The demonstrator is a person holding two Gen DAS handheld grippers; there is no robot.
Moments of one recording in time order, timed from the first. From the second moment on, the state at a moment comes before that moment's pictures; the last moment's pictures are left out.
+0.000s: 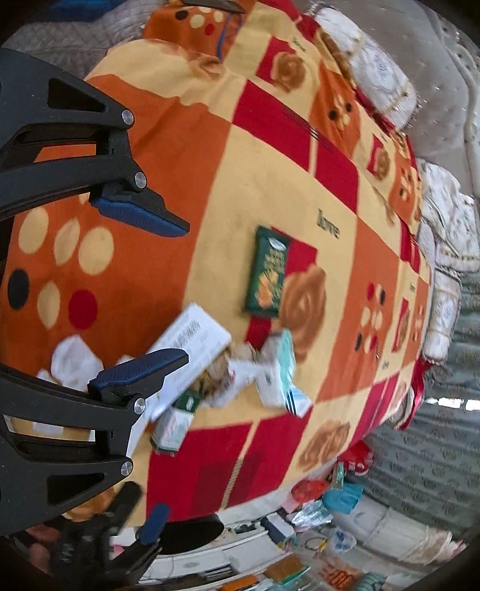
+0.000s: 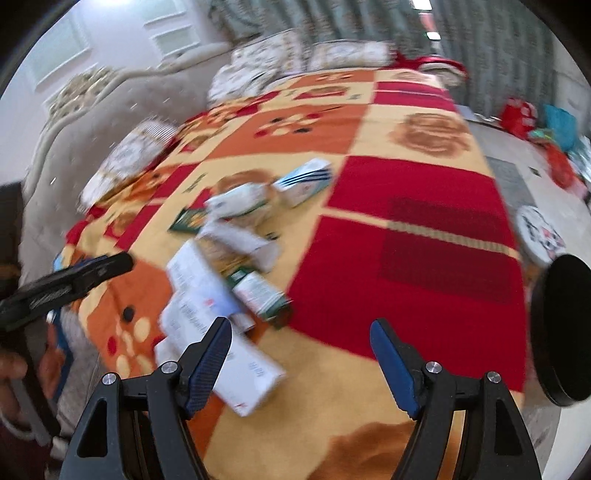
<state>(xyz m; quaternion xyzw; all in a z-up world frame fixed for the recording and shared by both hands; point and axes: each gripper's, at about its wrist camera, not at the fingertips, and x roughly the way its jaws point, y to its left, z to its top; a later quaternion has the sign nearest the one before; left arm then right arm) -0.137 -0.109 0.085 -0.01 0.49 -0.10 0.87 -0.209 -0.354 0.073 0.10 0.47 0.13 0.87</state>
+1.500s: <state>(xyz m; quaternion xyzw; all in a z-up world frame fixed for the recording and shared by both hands) -0.116 -0.148 0.036 -0.09 0.54 -0.13 0.83 -0.211 -0.404 0.023 0.07 0.48 0.02 0.88</state>
